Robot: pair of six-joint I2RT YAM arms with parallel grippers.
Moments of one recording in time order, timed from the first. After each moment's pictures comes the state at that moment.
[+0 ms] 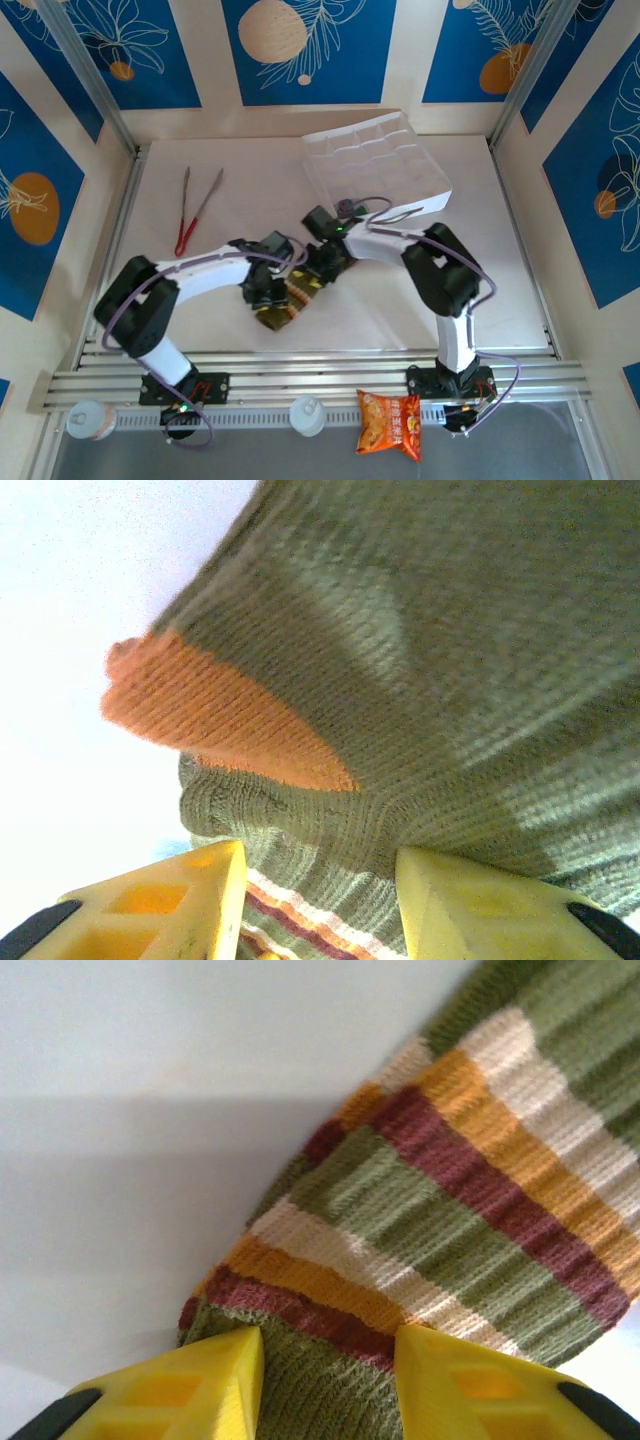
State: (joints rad) left arm -0.69 1.57 0.88 -0.78 0.13 -0.76; right arm 0.78 1.99 1.31 -0.53 -0.35 1.23
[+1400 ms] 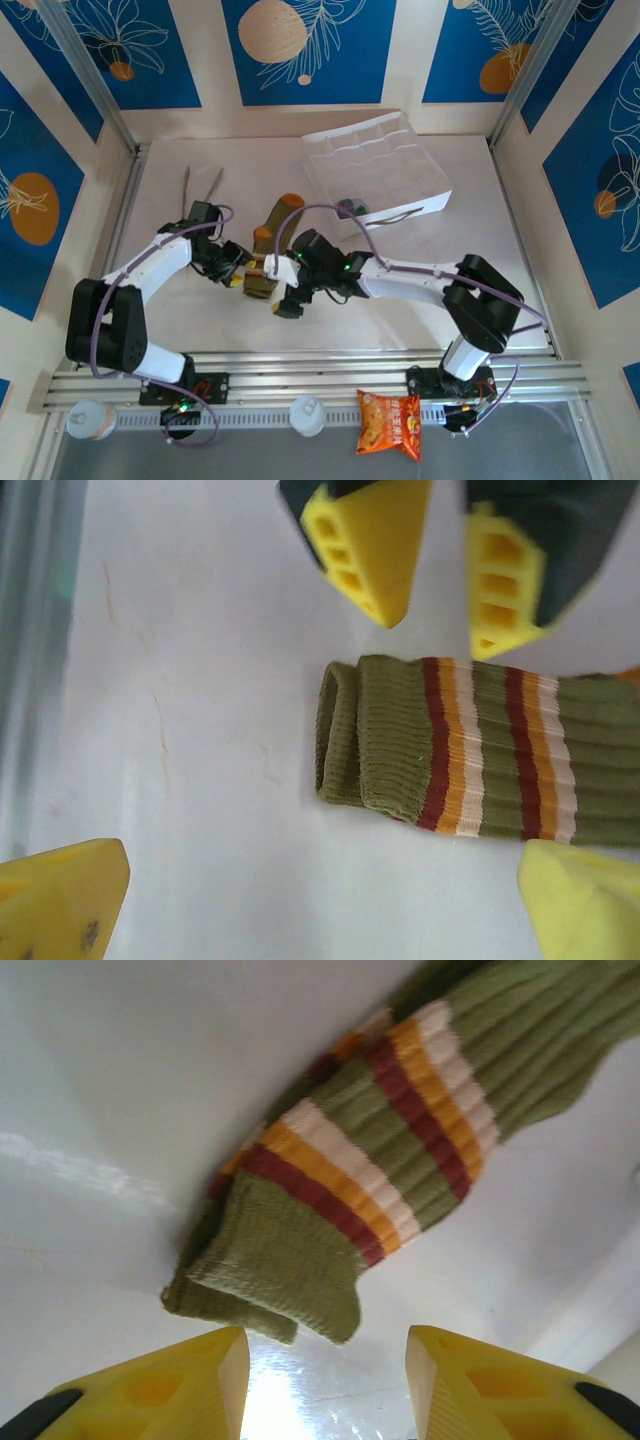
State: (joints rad) left arm -0.20 1.46 0.90 -0.75 0.44 -0.97; right arm 0.99 1.67 1.01 -0.14 -0.25 -0.44
